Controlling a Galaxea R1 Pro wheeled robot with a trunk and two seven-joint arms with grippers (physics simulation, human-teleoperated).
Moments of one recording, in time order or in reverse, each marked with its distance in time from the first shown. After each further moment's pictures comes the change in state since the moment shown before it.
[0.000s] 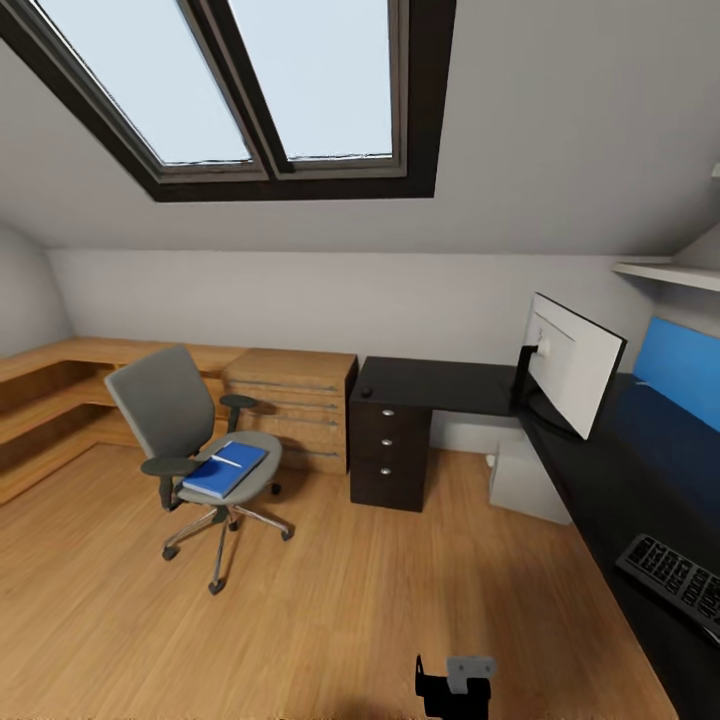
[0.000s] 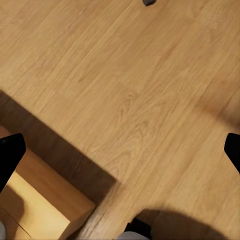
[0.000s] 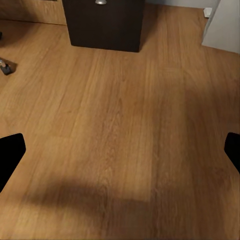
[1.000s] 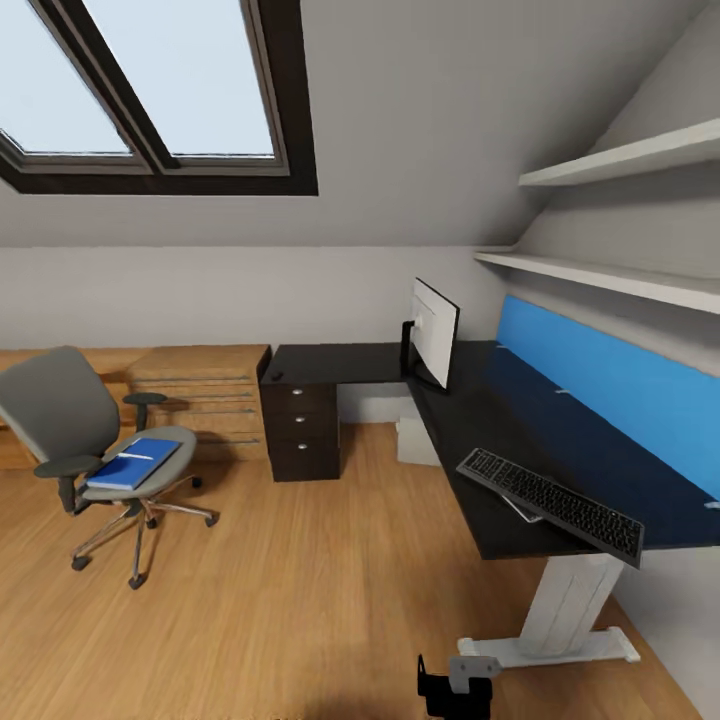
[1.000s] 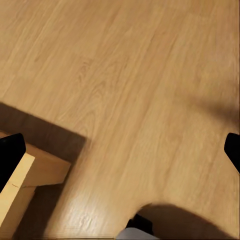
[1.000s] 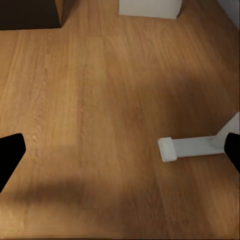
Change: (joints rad) left arm 0.000 0.000 0.000 0.000 -0.001 0.000 0.000; right arm 0.000 -0.006 0.000 0.000 0.002 -0.003 0.002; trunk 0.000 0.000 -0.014
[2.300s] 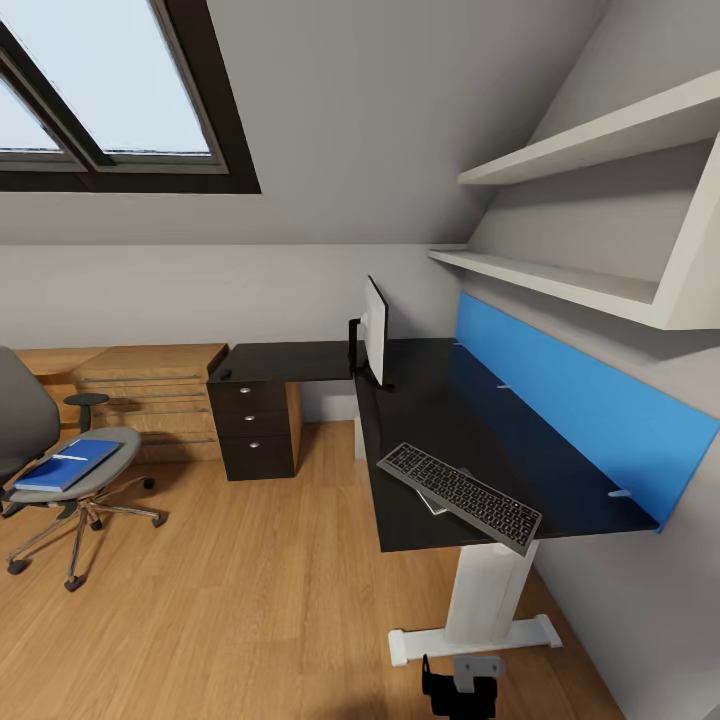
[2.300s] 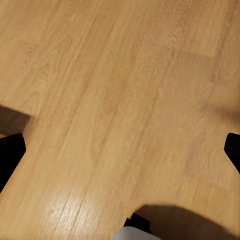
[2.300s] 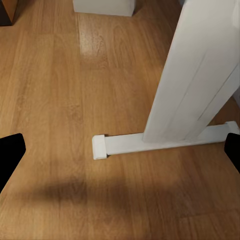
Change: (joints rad) left arm 0.000 0.001 -0.030 0.011 0.001 -0.018 0.002; right arm 0.000 -0.014 0.001 -0.003 0.002 0.000 0.001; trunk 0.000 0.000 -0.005
